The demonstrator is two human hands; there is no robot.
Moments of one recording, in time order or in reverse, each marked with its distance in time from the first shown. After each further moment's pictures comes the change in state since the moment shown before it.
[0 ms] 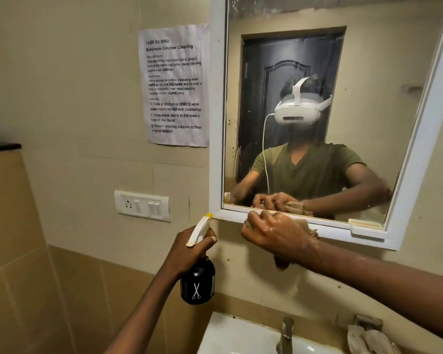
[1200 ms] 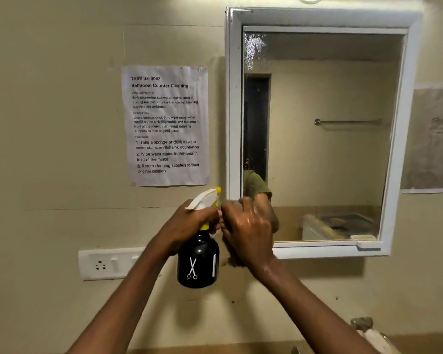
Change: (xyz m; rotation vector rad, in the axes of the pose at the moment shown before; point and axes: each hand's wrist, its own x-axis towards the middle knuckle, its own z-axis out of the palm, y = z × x) left_hand 0.112 0.070 -0.119 -0.229 -0.427 0.235; right_hand 0.170 -0.034 0.009 0.019 0.130 1.007
